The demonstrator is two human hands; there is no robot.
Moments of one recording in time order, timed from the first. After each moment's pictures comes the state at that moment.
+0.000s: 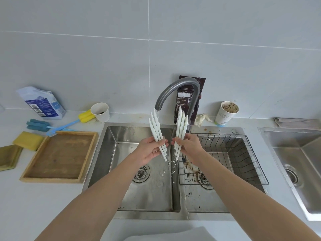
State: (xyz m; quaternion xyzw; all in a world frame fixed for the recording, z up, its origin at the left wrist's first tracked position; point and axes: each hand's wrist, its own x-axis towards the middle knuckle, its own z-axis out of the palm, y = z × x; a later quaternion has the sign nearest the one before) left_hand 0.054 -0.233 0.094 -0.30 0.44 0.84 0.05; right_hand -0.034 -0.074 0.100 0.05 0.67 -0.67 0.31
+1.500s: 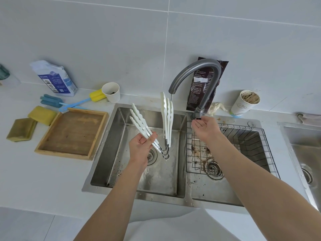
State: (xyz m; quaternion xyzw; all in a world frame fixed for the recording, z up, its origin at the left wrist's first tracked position) left_hand 0.115 -0.226 0.063 -0.39 0.46 0.77 -0.20; right_hand -0.076 -0.085 0.100 0.30 0.41 -0.80 0.30
